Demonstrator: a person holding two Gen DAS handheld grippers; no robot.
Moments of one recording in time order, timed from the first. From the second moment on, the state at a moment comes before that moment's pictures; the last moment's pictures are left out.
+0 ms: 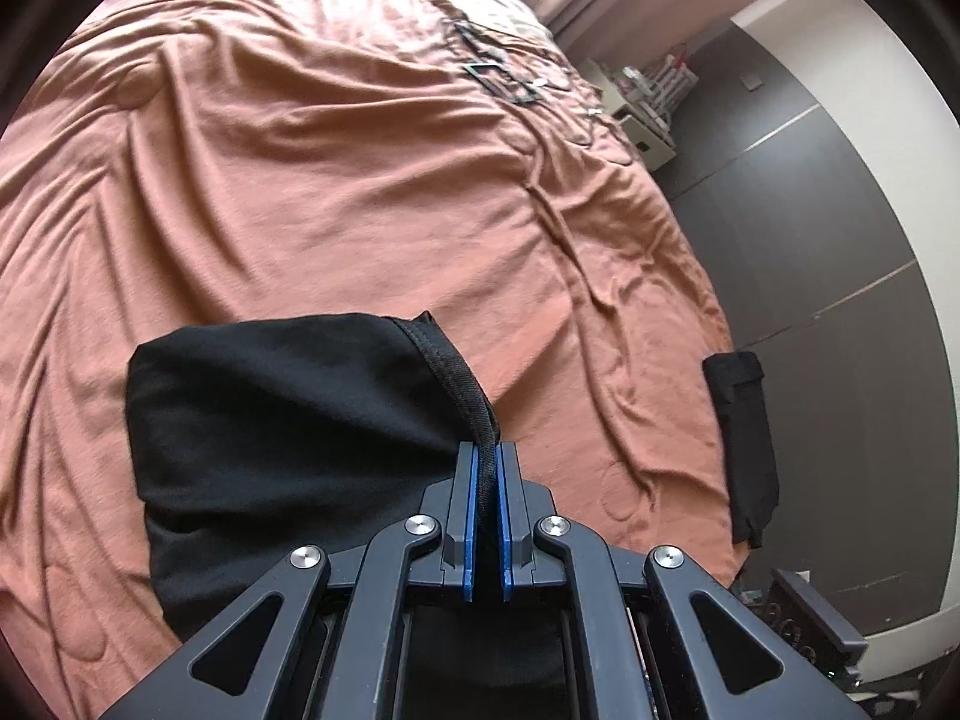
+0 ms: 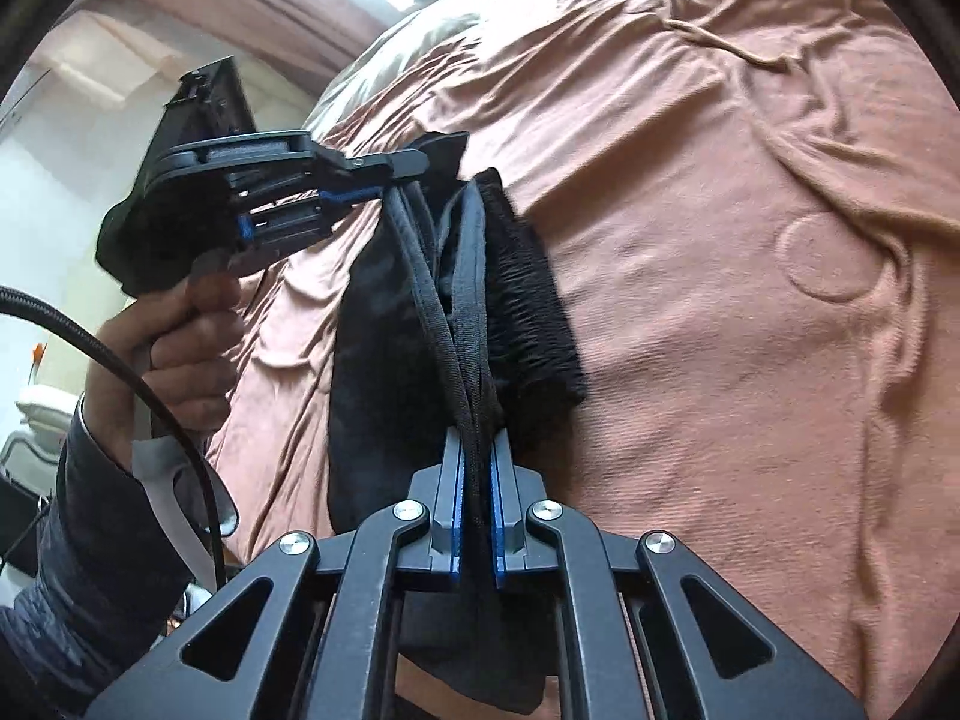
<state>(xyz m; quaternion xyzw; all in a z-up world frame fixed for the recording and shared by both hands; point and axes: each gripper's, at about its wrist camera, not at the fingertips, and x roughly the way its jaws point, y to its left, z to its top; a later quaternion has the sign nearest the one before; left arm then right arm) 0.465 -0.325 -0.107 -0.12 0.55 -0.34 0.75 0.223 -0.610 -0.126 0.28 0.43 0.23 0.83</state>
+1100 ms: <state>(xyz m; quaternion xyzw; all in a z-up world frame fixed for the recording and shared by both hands) 0.384 -0.185 -0.151 -0.21 0.57 -0.26 0.75 0.272 -0.590 -0.123 0.23 0.45 0.22 0.84</state>
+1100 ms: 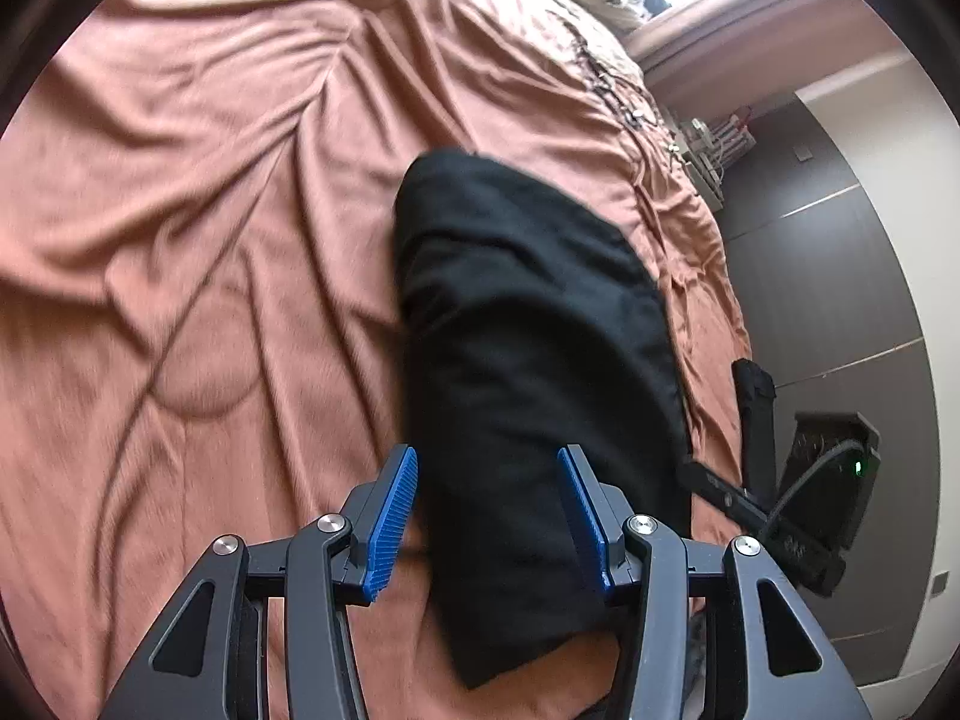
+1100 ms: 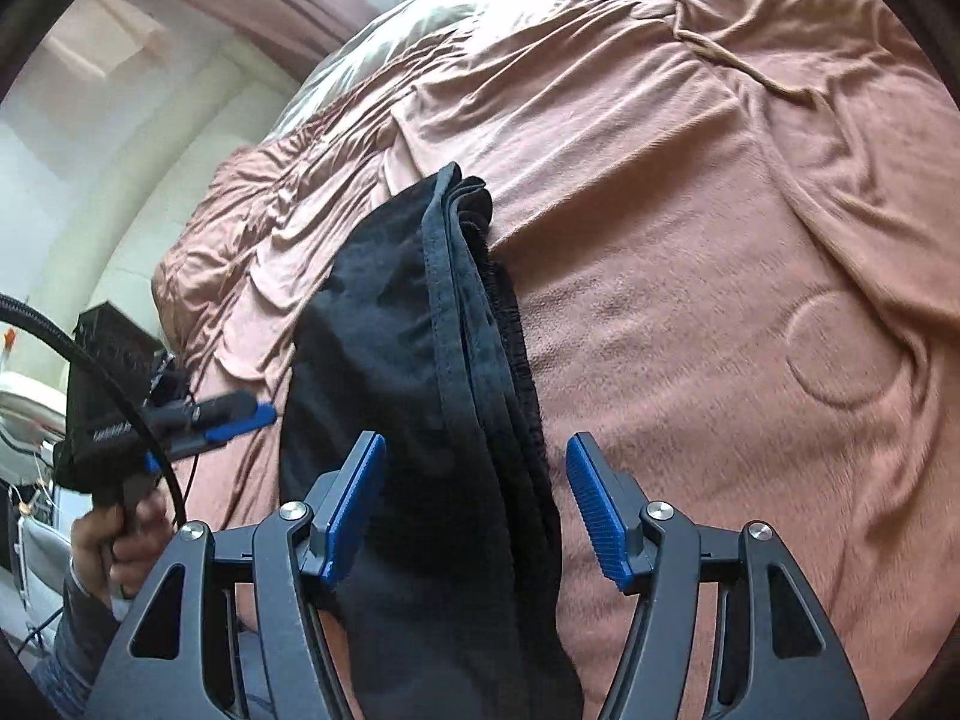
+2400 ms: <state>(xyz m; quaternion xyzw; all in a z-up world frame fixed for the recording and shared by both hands) 0.363 -0.171 -0.155 -0.22 0.61 -0.26 0.71 0.286 -0.545 -0.145 0.29 0.49 0.27 0.78</state>
